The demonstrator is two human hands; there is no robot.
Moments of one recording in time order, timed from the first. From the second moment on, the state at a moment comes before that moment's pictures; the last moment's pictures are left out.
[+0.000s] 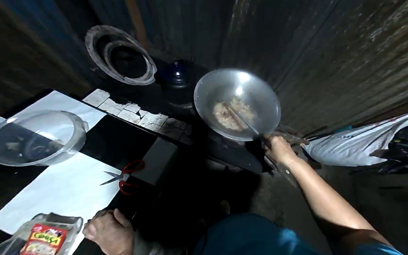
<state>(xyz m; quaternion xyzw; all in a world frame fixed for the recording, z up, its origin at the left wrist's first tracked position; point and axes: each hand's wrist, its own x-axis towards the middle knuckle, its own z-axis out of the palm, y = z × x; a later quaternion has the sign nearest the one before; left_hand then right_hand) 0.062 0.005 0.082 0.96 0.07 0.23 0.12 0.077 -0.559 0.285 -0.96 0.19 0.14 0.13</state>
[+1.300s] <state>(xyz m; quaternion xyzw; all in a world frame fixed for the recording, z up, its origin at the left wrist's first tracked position) 0.054 -0.012 0.111 0.98 0.08 0.16 0.10 -0.023 -0.543 0.405 -0.95 0.25 0.17 -0.04</state>
